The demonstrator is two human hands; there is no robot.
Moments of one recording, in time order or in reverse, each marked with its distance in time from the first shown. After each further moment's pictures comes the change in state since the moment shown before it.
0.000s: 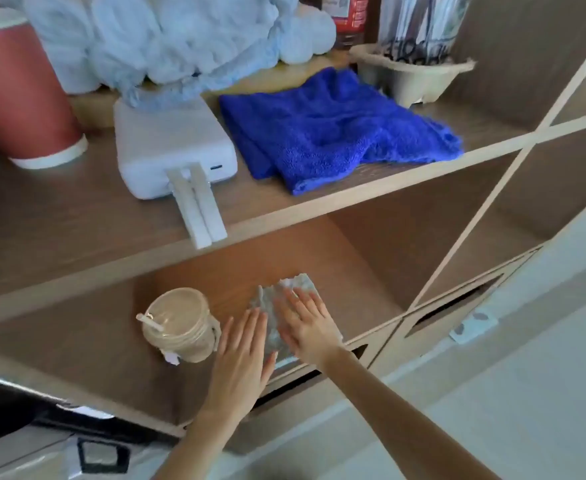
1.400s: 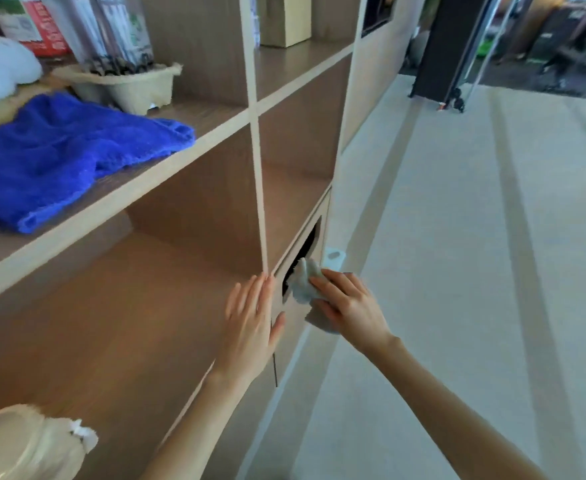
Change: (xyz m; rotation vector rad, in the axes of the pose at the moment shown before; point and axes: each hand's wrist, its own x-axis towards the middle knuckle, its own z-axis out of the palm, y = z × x) left_hand 0.073 0.159 -0.031 -0.415 0.172 0.665; right_hand -0.207 0.055 -0.139 -0.276 0.577 0.555
